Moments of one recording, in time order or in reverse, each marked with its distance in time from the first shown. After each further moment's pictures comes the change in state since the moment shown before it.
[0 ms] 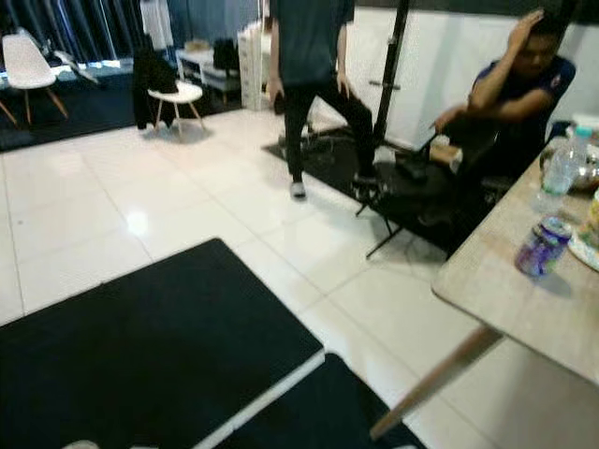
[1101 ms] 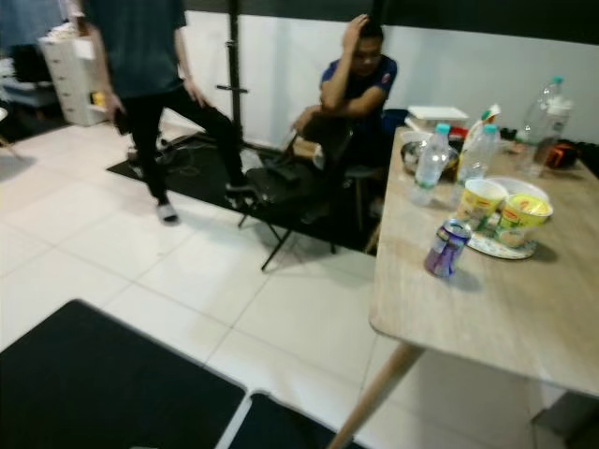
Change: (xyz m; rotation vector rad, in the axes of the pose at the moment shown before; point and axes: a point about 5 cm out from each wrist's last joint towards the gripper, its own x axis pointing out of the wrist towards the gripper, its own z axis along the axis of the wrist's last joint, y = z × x) left arm -0.002 0.005 -0.005 0.004 0.015 0.009; right arm 0.001 0.010 -0.005 0.000 0.017 0.034
